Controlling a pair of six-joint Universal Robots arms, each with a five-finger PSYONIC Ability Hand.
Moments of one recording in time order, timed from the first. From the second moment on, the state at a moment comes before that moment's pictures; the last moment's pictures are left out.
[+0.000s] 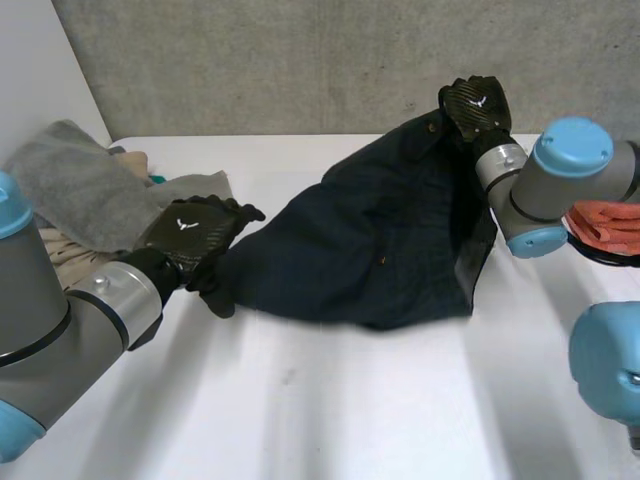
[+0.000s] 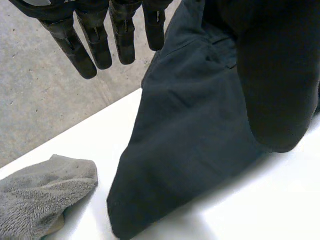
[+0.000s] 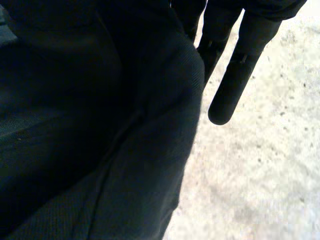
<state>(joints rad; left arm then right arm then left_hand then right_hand) 4.33 -1.74 -1.71 3.18 -1.36 3.36 1.86 -0.36 0.33 -0.26 1.34 2.88 0.23 0.32 0.25 0.23 0.05 1.13 1.15 1.15 1.16 0.95</state>
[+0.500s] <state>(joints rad) 4.38 -1.84 -1.63 3.19 -1.36 3.39 1.86 -1.02 0.90 0.42 1.55 2.78 0.23 0.32 0.23 0.21 0.05 0.22 0.21 0.21 0.21 0.04</state>
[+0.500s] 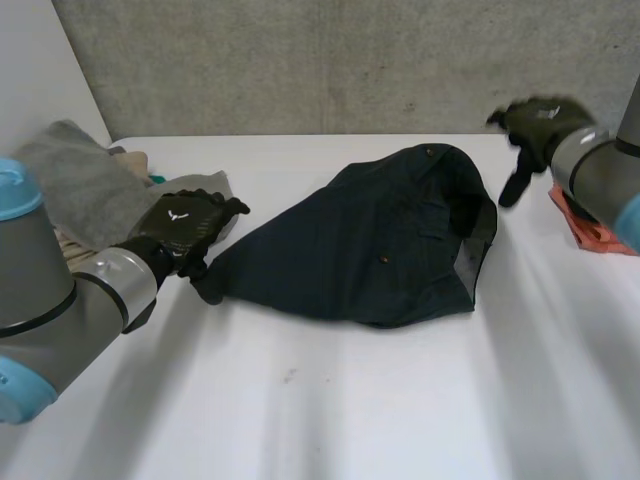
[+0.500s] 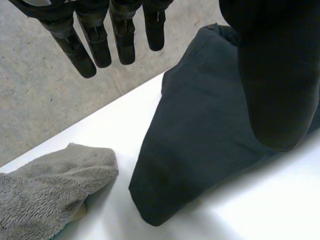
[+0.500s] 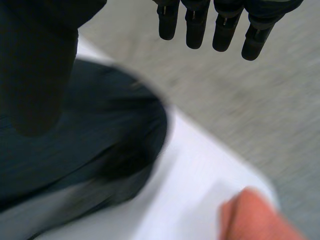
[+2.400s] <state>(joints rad) 4.39 -1.94 -0.84 2.95 -1.41 3.23 1.98 -1.35 0.95 0.36 1.56 2.85 1.17 1.20 1.19 1.19 0.99 1.11 1.17 1.19 1.20 1.00</state>
